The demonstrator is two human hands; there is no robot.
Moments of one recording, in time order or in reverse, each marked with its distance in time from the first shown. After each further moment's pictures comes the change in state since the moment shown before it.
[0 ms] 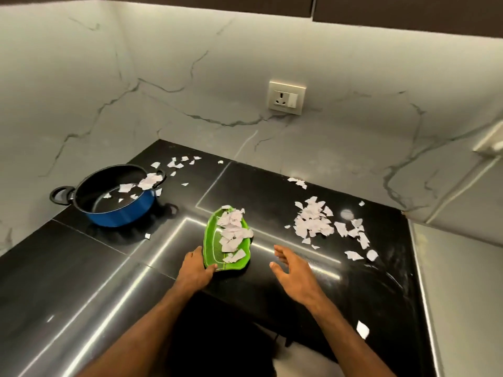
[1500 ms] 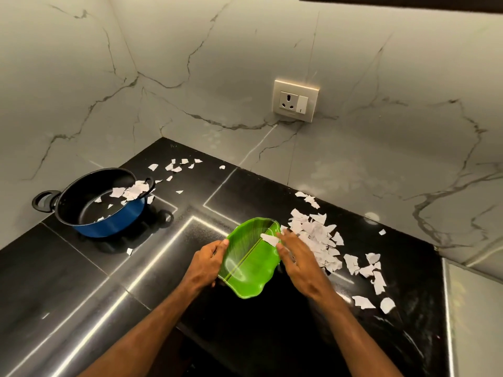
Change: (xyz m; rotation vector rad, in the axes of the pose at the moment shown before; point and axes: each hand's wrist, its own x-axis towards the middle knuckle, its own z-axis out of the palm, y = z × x) left_hand 0.048 0.123 0.003 -0.470 0.077 0.071; right_hand 0.146 0.044 -0.058 -0.053 -0.050 -0.250
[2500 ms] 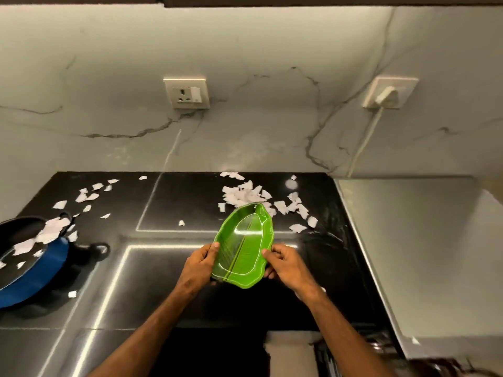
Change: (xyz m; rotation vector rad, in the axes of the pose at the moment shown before) left_hand -0.066 -0.004 0.044 -0.118 -0.441 0.120; right_hand -0.177 -0.037 0.017 0.618 0.354 0.449
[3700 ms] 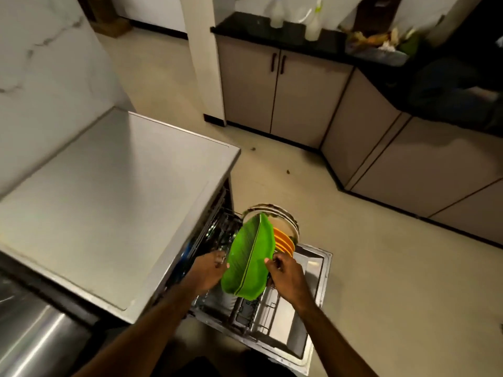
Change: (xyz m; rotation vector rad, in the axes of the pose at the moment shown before) left_hand -0.178 -0.040 0.616 0.994 -1.225 0.301; right_hand -0.443 0.280 -0.341 0.063 1.235 0.429
